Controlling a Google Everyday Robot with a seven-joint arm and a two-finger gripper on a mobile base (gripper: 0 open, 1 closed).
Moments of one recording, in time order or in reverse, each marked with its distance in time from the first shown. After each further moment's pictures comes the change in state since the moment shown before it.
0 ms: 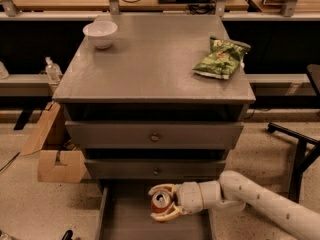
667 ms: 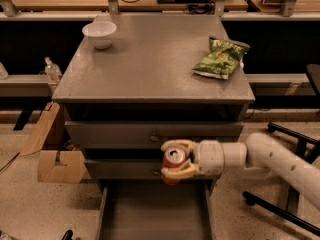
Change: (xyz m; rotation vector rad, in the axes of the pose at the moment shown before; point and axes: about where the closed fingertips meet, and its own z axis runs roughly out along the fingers) arm -0.160 -0.062 -0.061 0.104 -0.052 -0.002
